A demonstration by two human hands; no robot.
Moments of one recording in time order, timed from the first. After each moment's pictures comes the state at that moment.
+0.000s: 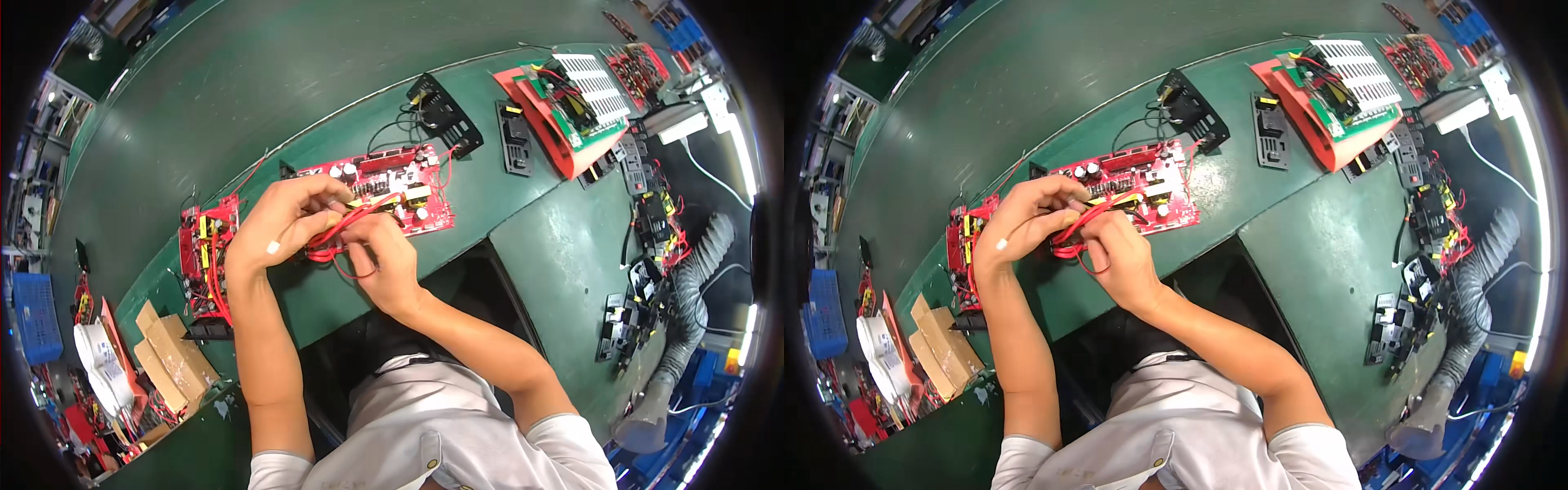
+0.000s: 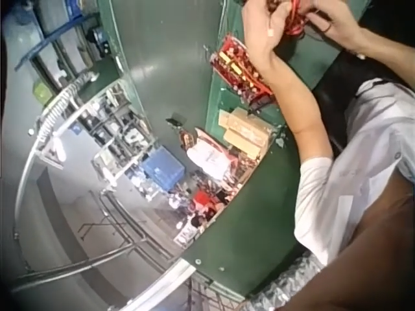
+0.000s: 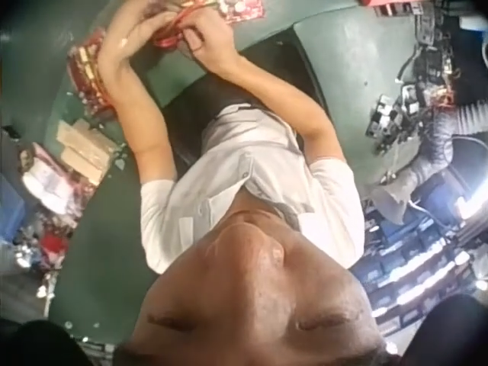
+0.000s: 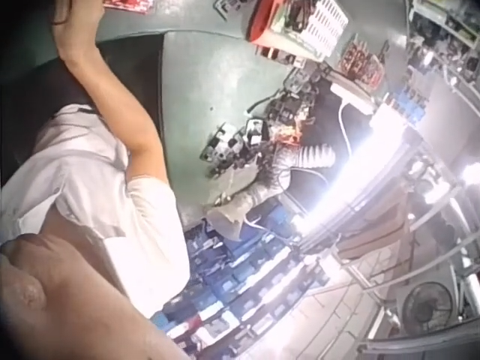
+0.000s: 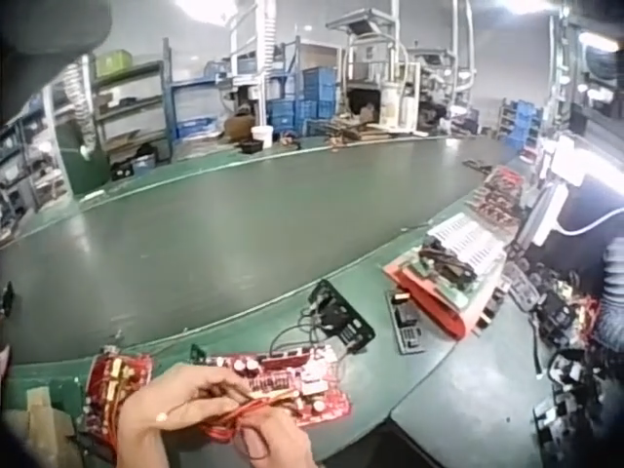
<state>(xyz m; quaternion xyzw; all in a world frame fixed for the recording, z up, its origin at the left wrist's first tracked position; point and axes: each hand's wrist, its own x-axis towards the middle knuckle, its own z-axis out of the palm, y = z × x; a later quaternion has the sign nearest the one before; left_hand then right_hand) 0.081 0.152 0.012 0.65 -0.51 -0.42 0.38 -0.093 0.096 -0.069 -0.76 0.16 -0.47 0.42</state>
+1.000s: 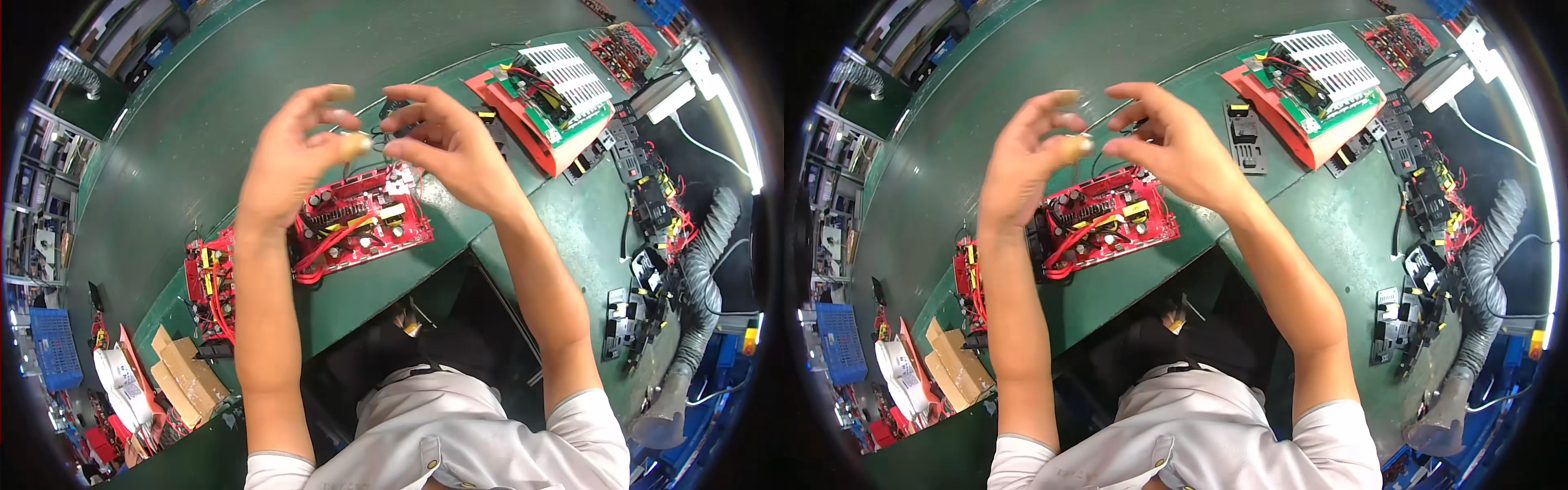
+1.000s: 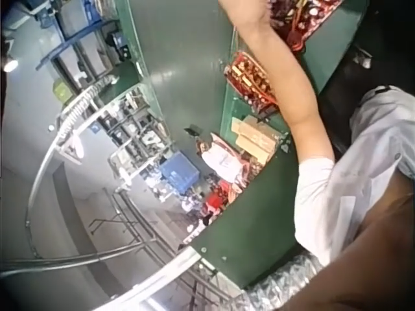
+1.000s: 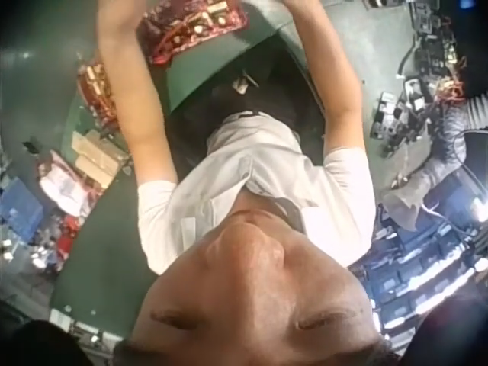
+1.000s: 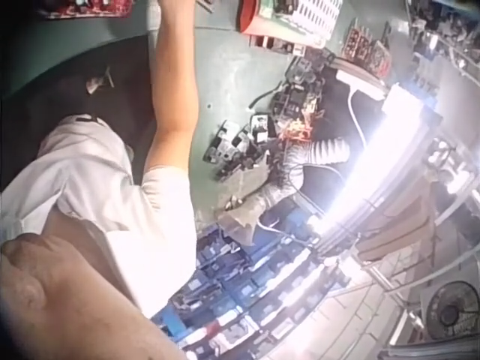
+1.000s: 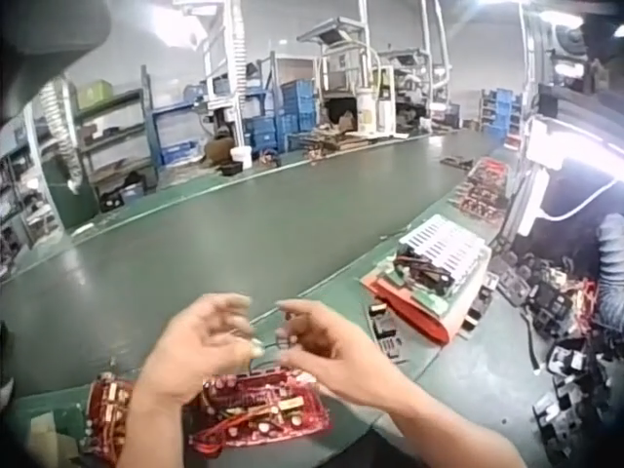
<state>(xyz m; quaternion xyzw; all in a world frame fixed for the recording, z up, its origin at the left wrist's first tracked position) 0.049 0.065 0.063 0.56 -0.43 -0.36 0.60 -0.128 -0.054 0.039 -0.70 0.14 -0.30 0.63</state>
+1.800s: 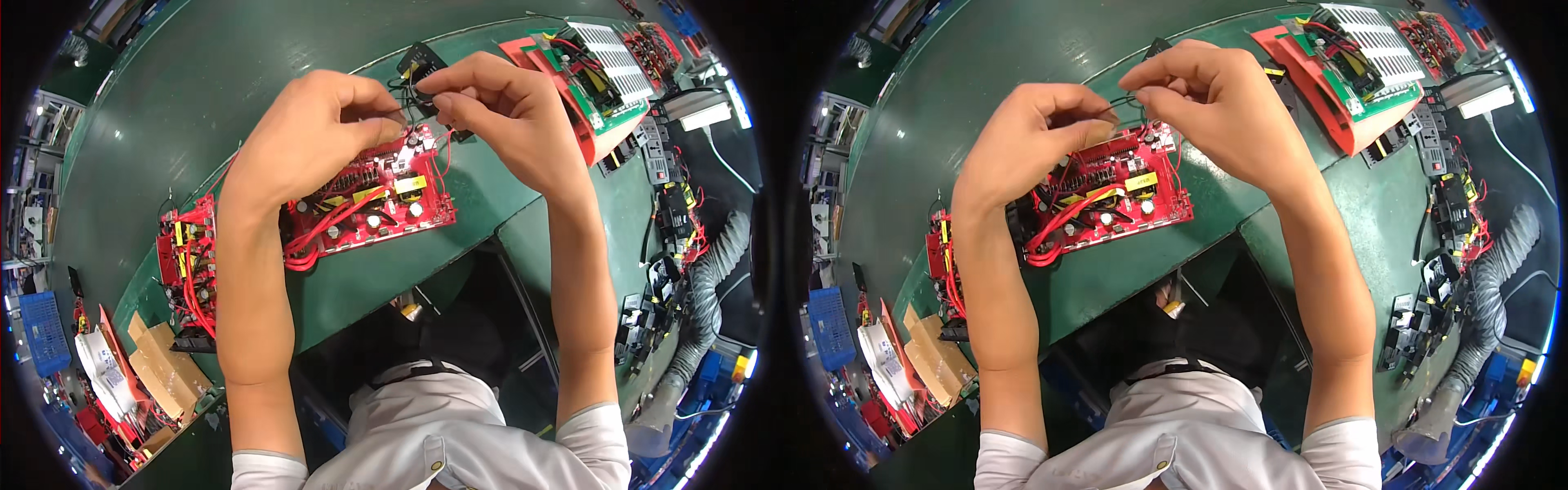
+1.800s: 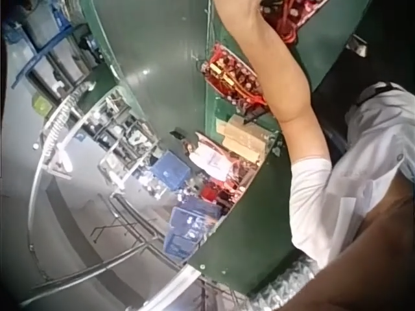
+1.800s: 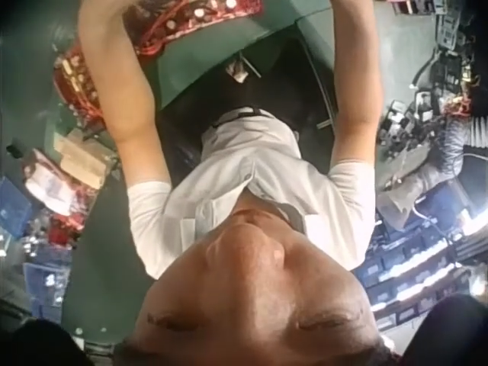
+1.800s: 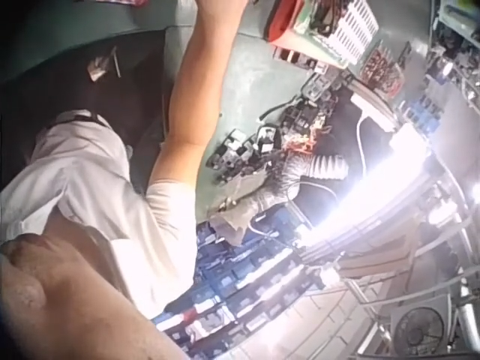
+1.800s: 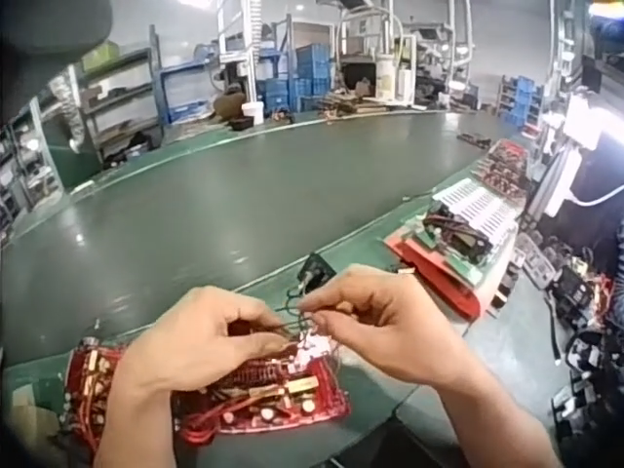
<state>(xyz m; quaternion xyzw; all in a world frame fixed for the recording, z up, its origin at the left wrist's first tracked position) 0.054 0.058 0.049 0.66 -0.55 -0.35 0.37 -0.134 -0.070 0.036 -0.81 0.17 -0.24 0.51</state>
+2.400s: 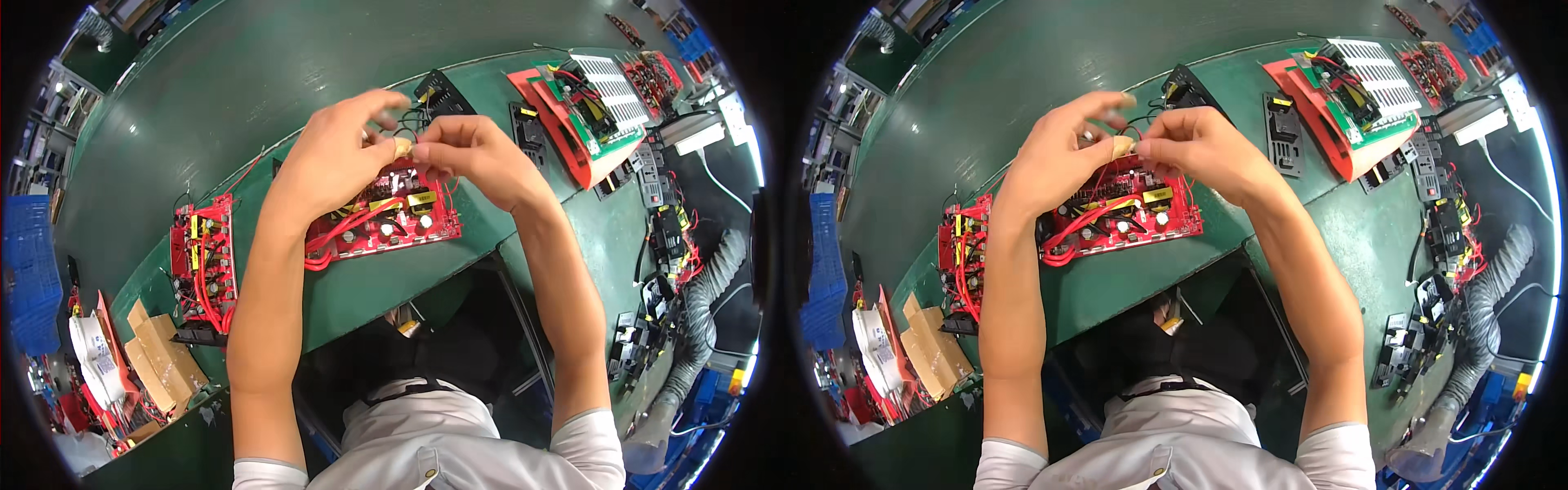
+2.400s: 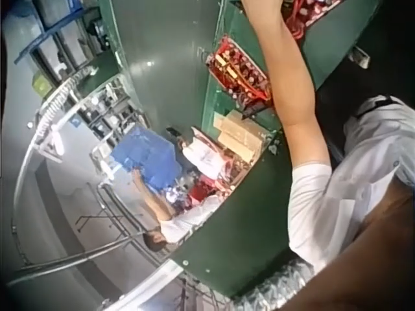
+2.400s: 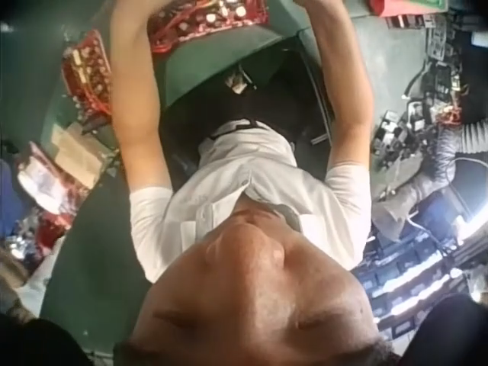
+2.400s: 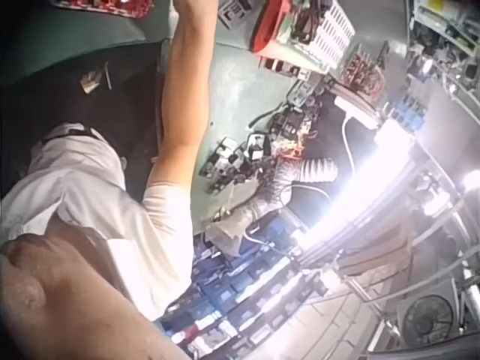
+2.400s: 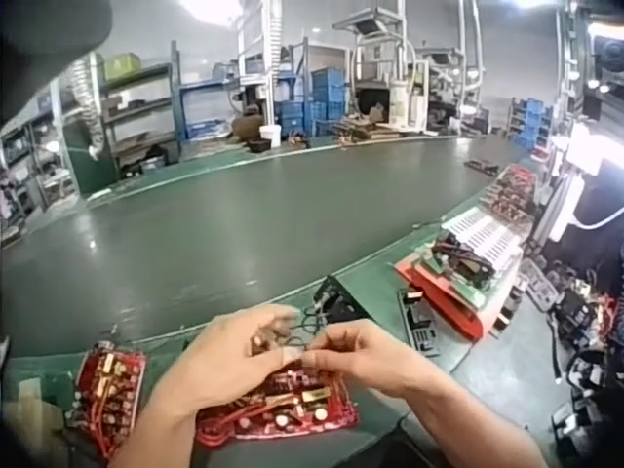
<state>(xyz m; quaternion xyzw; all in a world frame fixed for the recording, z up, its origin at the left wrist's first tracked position) 0.043 0.072 0.030 0.70 -0.53 -0.22 0.43 -0.115 -0.065 0.005 -0.68 0.19 -0.08 0.70</state>
